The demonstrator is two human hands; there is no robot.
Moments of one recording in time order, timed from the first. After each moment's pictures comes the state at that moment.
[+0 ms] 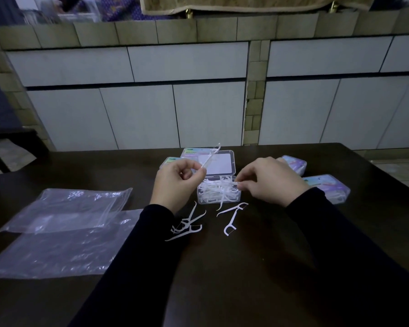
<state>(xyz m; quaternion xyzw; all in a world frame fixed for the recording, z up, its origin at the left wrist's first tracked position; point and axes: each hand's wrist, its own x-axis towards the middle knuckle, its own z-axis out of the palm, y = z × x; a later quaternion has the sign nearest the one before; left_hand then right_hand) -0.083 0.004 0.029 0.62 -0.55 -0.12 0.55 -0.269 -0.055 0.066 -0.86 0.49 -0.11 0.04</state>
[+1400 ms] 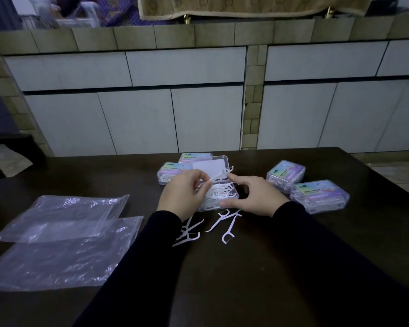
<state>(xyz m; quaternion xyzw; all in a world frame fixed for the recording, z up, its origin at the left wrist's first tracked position) -0.083 -0.017 0.013 0.67 -0.64 -0.03 0.37 -0.265 -0.088 0.014 -0.85 0.45 -0.17 0.22</state>
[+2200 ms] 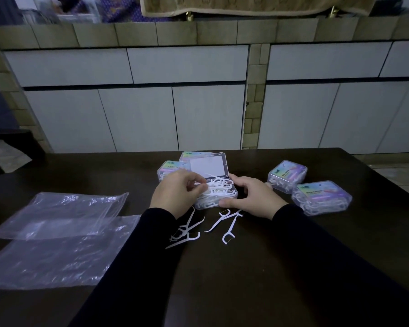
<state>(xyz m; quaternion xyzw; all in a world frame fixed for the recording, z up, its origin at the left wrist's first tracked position) -0.071 -0.014 0.018 0.70 -0.62 -0.06 0.34 -0.257 -0.098 -0.002 -0.83 0.47 -0.15 0.25</state>
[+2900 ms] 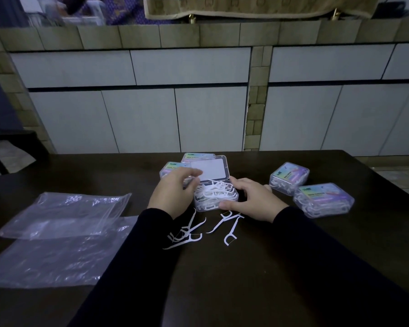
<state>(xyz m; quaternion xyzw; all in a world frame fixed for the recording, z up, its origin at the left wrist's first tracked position) -0.068 -0.009 0.022 0.70 -0.58 -0.10 0.39 -0.254 -0.083 0.012 -0.86 0.46 -0.12 0.19</state>
